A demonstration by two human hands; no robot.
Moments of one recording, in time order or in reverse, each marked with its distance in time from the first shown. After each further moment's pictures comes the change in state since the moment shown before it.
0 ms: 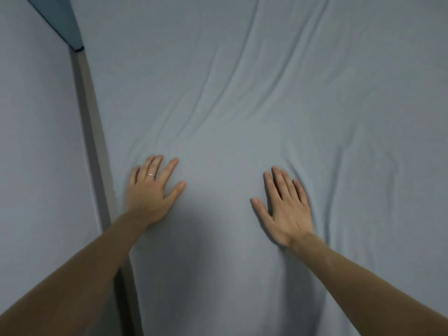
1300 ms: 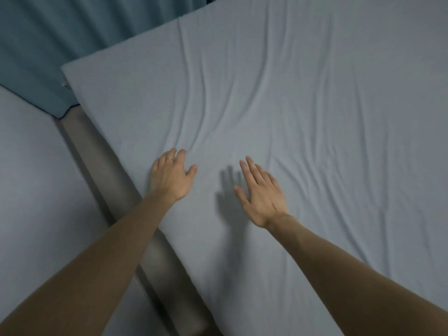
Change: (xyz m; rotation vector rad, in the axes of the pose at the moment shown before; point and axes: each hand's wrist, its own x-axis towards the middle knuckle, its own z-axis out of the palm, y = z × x) left_hand 0.341 -0.139 -0.131 -0.126 -0.120 0.112; right_hand 0.276 -0.227 -0.147 0.179 -0.025 0.132
